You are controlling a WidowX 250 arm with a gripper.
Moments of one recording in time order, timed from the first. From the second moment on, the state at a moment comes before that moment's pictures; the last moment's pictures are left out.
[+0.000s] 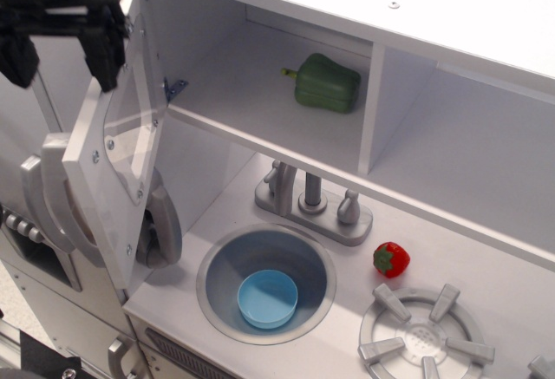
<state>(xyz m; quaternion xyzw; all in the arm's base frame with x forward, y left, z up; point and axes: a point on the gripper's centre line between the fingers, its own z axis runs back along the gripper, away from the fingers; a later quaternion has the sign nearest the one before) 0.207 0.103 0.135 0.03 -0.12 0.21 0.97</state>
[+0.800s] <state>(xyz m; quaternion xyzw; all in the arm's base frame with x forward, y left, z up) 0.272 0.038 0.107 0.00 -0.11 0.25 0.96</state>
